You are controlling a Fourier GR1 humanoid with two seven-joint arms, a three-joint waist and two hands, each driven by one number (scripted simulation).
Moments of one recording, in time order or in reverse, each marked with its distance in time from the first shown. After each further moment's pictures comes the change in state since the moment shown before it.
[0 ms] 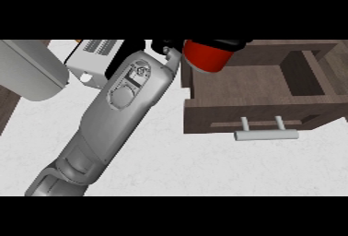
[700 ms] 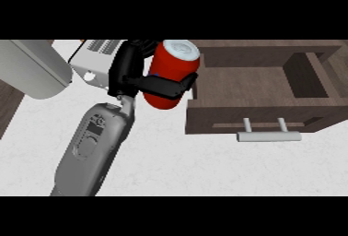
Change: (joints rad) left arm 0.470 0.002 0.055 -0.361 -0.101 -0.183 -0.060; right arm -0.005 0.002 0.006 -0.006 0.002 -0.012 0.017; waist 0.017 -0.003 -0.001
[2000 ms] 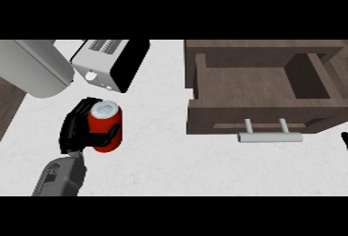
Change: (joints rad) left arm 0.461 0.097 0.305 0.284 0.141 -0.305 -0.551; right arm 0.011 0.004 0.029 0.027 0.013 0.007 -0.025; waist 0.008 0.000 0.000
